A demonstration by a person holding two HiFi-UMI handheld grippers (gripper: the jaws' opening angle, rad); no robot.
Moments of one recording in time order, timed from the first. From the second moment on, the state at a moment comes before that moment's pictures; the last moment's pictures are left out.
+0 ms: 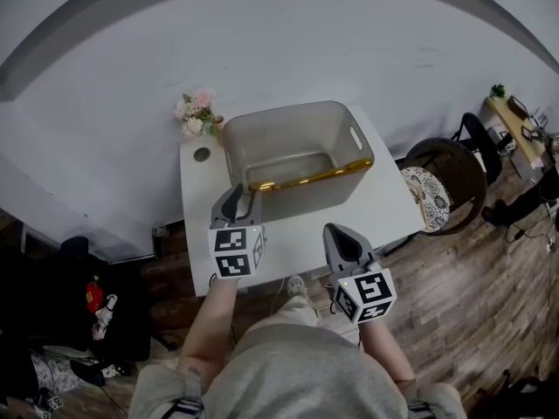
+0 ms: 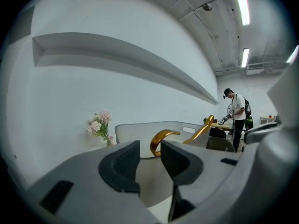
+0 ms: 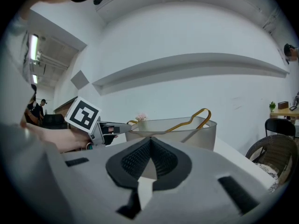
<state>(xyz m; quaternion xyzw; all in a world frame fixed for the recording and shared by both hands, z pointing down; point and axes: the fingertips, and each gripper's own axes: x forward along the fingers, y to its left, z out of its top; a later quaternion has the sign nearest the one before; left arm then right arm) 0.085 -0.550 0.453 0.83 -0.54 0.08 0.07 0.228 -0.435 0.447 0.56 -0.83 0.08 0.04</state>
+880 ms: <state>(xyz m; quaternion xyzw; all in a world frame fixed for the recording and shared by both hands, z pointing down) 0.077 -0.452 0.448 0.86 -0.51 0.05 0.08 0.222 -0.372 0.436 0.58 -0.82 0.05 0.03</state>
